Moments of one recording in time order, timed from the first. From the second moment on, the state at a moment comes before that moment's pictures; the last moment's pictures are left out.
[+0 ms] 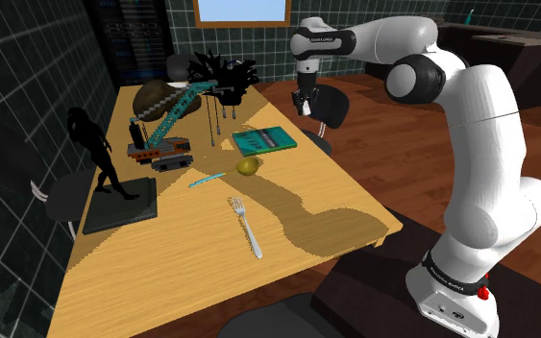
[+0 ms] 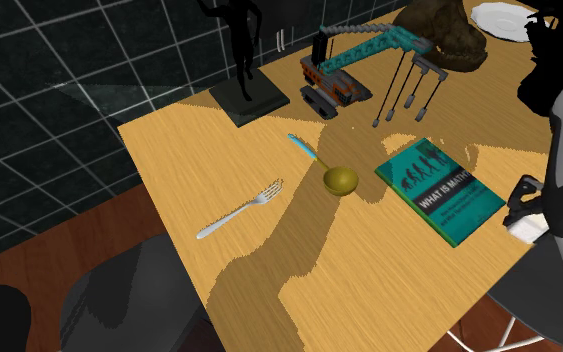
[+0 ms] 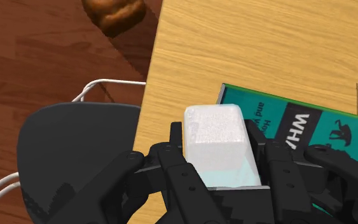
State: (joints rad) arm -0.40 0.65 0.09 -1.08 -0.03 1.64 -0.16
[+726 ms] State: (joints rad) arm -0.41 0.66 0.09 -1.22 -0.03 1.78 -0.16
